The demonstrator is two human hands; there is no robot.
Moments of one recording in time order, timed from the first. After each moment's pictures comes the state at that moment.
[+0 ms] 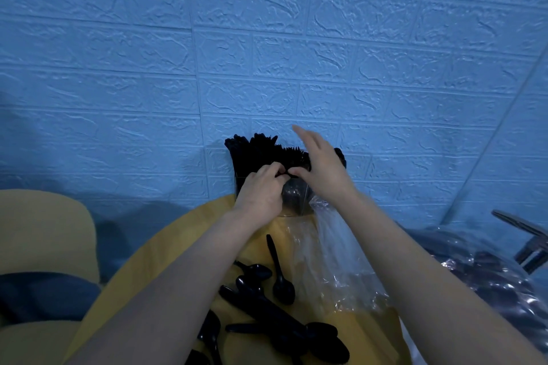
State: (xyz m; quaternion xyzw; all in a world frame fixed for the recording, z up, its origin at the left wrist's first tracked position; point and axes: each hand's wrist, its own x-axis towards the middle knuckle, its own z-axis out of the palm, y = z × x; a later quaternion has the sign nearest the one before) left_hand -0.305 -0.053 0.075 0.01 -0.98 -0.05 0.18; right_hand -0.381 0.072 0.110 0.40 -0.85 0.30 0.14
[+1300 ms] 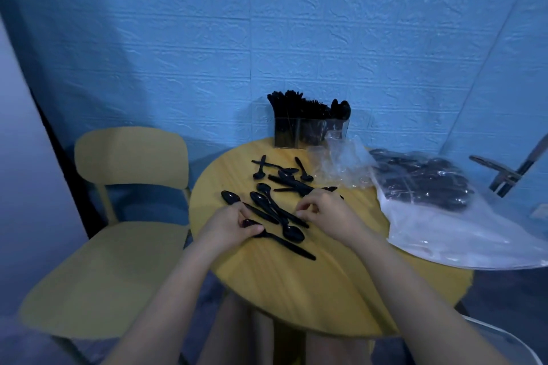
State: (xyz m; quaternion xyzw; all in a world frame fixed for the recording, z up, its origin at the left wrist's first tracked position) left_hand 0.015 -0.017 0.026 0.21 -0.92 -0.32 0.04; right_hand -0.104 0.170 0.048 0.41 -0.88 0.24 -0.03
